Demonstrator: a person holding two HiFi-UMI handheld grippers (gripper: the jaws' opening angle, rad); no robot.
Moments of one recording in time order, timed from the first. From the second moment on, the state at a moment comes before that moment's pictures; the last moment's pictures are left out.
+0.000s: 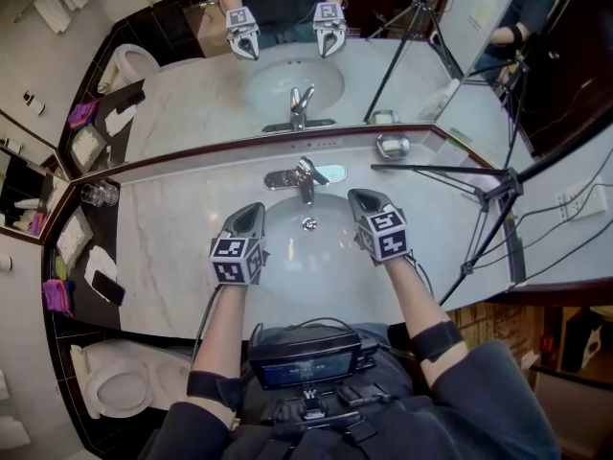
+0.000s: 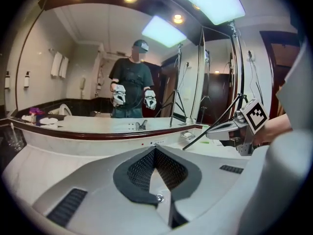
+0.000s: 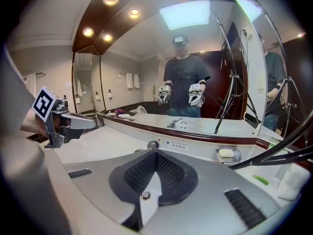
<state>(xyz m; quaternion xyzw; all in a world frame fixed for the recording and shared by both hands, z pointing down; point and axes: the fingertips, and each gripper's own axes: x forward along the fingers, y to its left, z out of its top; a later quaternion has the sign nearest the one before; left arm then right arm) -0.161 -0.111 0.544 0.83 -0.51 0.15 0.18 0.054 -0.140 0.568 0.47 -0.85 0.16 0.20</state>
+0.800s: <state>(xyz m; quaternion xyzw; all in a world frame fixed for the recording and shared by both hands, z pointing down) -0.167 -0.104 0.549 0.82 -0.52 0.15 0.19 0.053 -0.137 0.565 0.46 -0.85 0.16 0.20</state>
